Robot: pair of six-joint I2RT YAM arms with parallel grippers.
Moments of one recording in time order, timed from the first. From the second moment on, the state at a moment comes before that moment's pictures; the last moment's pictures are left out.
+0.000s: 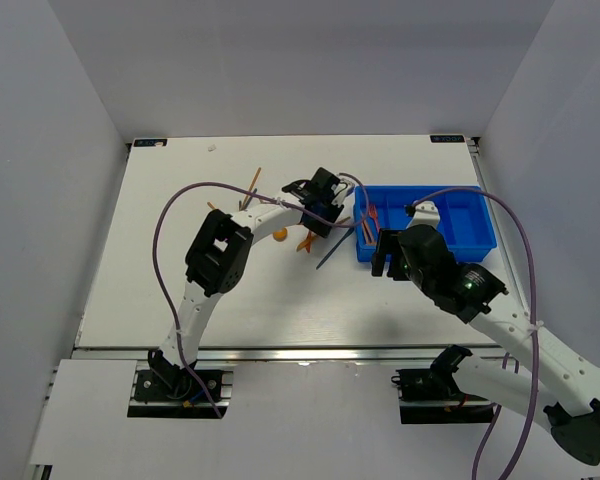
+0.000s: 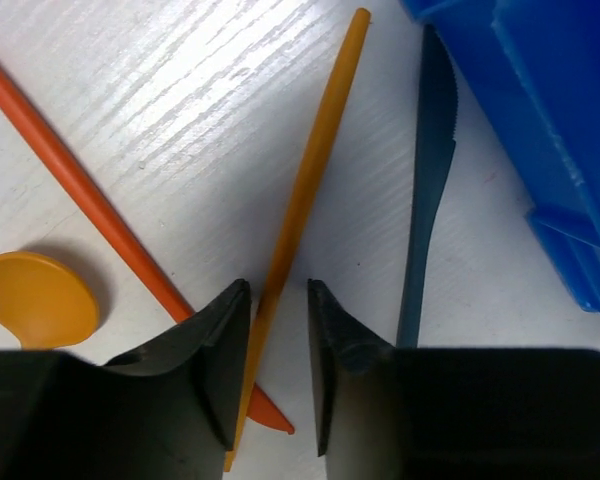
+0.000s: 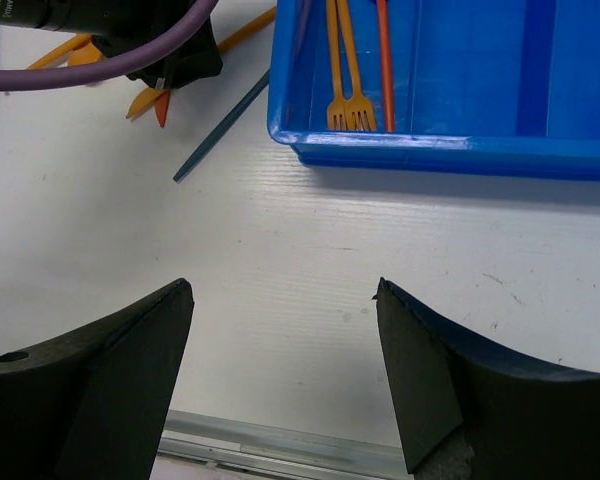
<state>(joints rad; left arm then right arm) -0.70 2.30 1.84 -0.53 0.03 -0.03 0.75 0.86 0.87 -0.68 0.37 0.52</state>
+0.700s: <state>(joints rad) -0.71 2.13 1.63 -0.45 -0.06 -0.12 0.75 0.82 0.86 -0.66 0.34 0.52</state>
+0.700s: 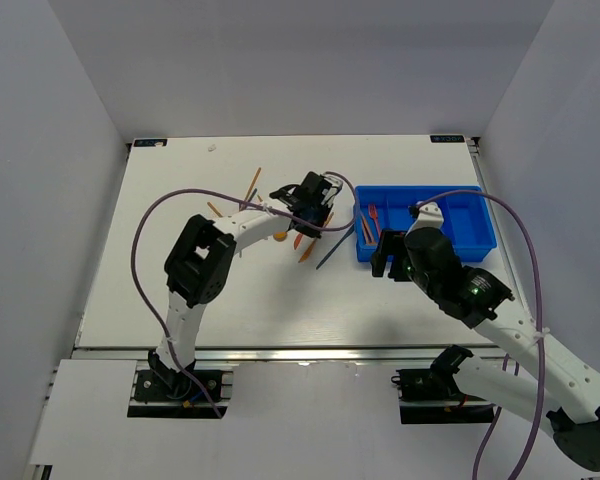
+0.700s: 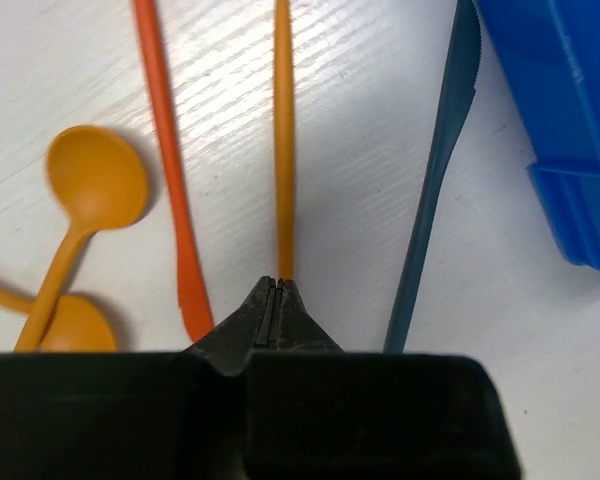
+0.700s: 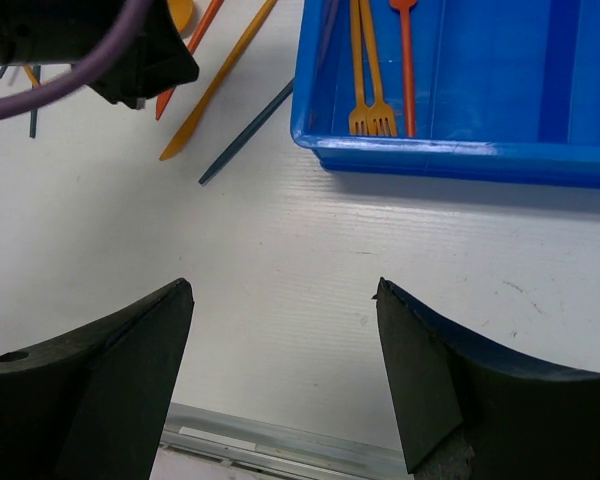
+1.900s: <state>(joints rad) -0.72 2.33 1.95 -0.69 -0.07 -0.13 0.75 0.83 0.84 -0.64 0.30 0.56</state>
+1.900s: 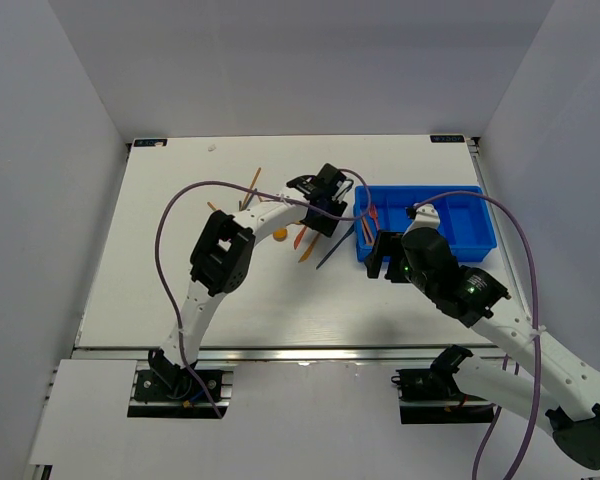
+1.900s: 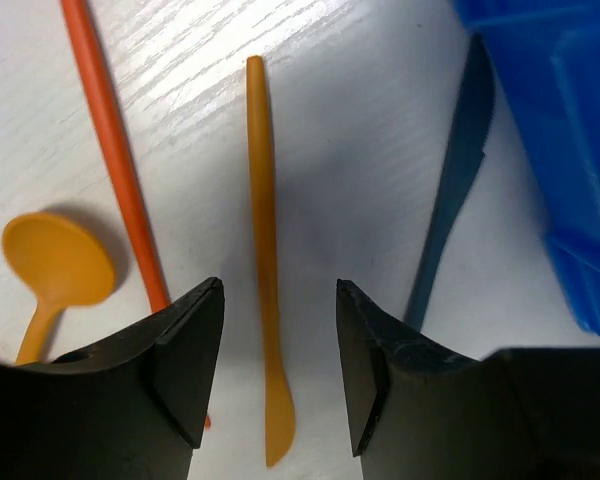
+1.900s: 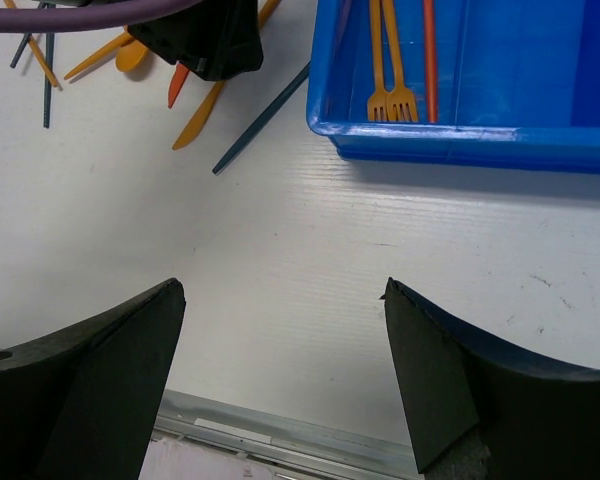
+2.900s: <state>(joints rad) -0.69 2.31 1.87 -0.62 -0.08 -0.16 0.75 0.81 0.84 -0.66 0.29 0.54</state>
